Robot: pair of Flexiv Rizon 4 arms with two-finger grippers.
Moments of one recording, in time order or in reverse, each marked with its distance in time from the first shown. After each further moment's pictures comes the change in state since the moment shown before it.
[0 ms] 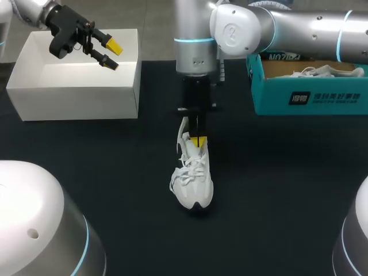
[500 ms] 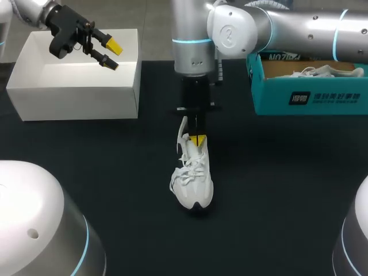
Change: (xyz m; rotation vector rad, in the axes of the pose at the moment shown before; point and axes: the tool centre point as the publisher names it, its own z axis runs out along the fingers) left arm 0.000 0.000 0.000 0.000 0.000 0.000; right arm -0.002 0.020 0.006 -0.023 -0.002 -0.022
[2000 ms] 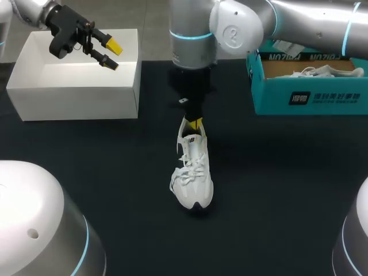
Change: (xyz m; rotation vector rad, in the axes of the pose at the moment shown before) left arm 0.000 0.000 0.000 0.000 0.000 0.000; right arm -0.002 0.032 -0.040 -0.291 -0.099 -0.502
